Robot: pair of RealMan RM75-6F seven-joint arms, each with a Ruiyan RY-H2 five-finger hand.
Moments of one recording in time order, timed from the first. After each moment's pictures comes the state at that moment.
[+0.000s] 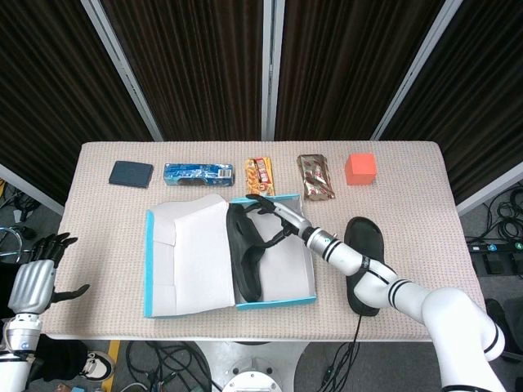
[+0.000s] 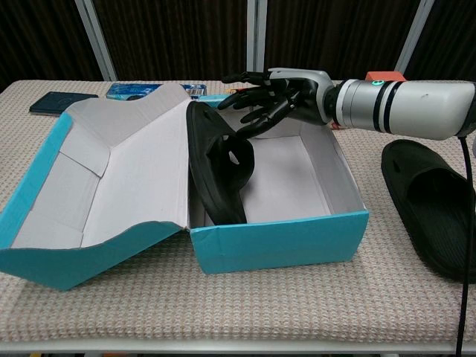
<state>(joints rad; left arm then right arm) -0.12 -1.22 -0.06 -1.57 1.38 1.37 -0.08 1.07 -1.71 0.04 -0.90 -1.59 0.75 1.50</state>
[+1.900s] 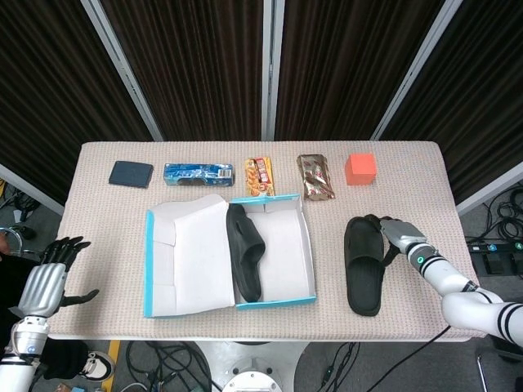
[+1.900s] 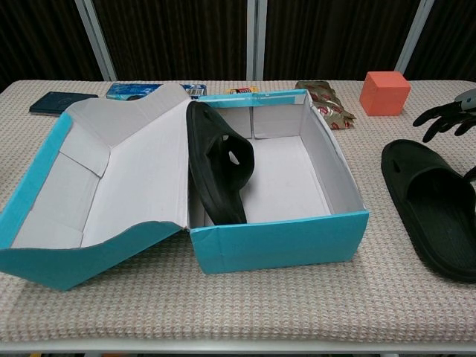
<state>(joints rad) -0.13 -1.21 -0.03 -1.60 1.43 1.37 -0.08 0.97 -1.11 -0.14 -1.51 -0.76 0.50 0.11</state>
